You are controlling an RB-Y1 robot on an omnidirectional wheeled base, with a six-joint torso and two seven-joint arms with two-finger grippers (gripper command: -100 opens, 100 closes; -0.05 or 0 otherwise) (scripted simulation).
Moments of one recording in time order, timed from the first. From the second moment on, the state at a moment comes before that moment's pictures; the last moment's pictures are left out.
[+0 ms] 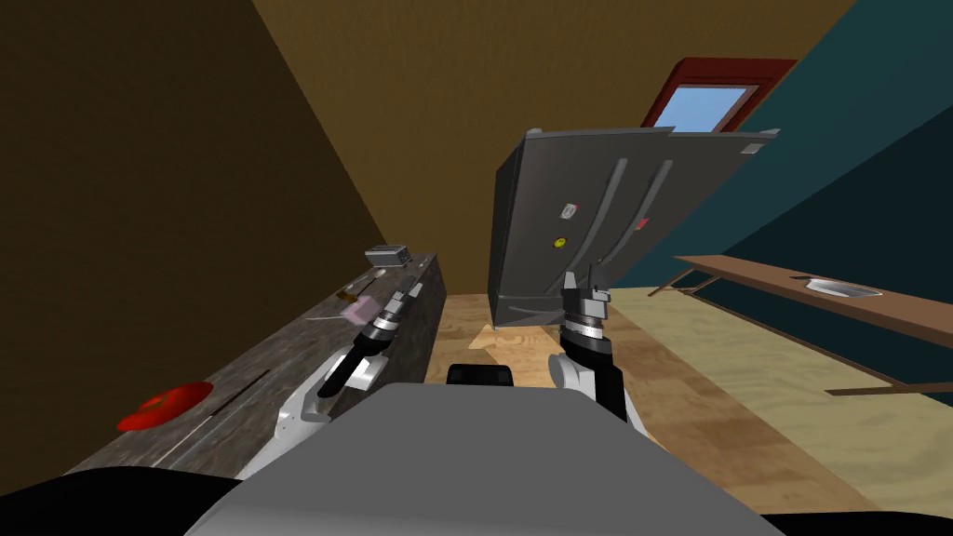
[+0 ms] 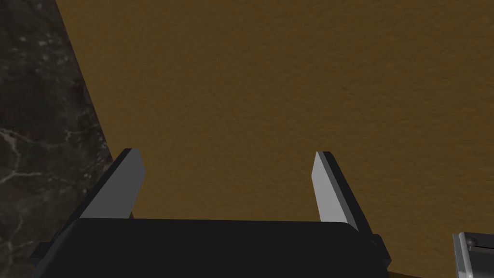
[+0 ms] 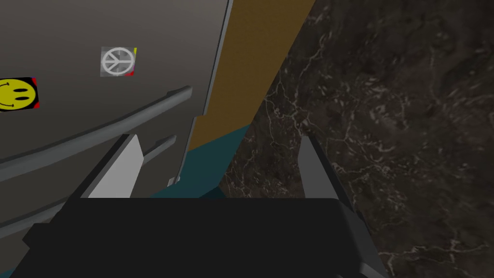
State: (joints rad) left arm 0.49 0.58 -0.01 -2.16 0.03 -0.46 0.09; right arm 0.55 0.04 0.01 -2.34 -0.04 -0.51 0.16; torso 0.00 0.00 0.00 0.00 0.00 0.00
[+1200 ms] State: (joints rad) left arm 0.57 0.93 -0.08 -1.97 0.11 -0.40 0.10; right arm 0.55 0.04 0.01 -2.34 -0.04 -0.51 0.16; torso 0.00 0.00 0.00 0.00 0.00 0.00
